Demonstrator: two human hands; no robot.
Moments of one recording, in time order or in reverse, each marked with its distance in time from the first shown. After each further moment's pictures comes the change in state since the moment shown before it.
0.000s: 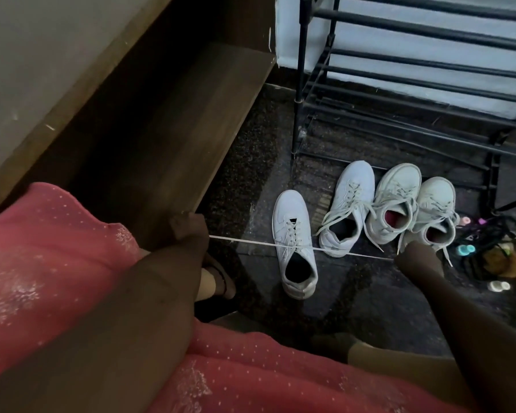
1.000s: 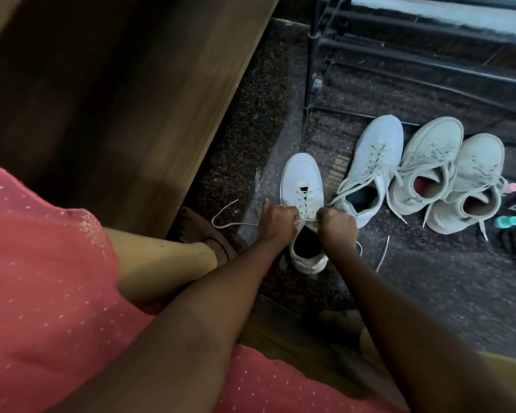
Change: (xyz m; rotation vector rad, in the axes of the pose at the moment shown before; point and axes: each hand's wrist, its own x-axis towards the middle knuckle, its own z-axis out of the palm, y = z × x) left_hand -0.061 0.133 0.038 -0.404 -0.116 0.529; right_hand -0.030 -0.117 0.113 -0.144 0.119 -0.544
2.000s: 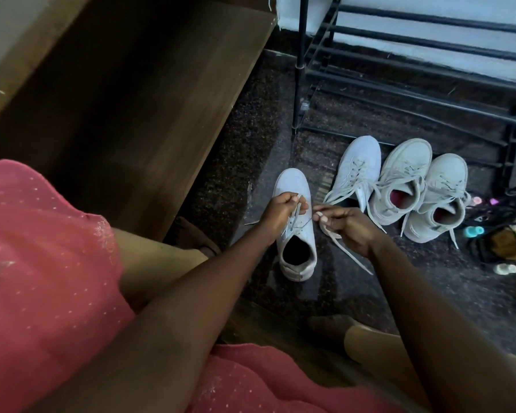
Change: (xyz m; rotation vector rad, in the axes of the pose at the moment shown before) left_hand 0.011 0.027 -0.030 -1.211 -0.065 -0.137; right_hand -0.009 0.042 -0.075 1.387 -0.452 0.087
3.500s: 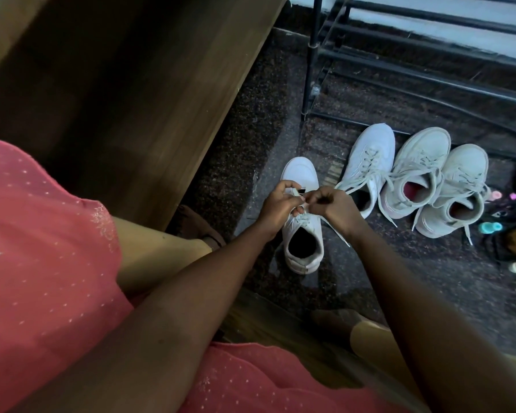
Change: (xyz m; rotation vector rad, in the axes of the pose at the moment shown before) left_hand 0.001 -0.015 -0.012 -0.100 0.039 0.028; right_hand 0.016 -0.010 0.039 -0.478 0.144 -0.122
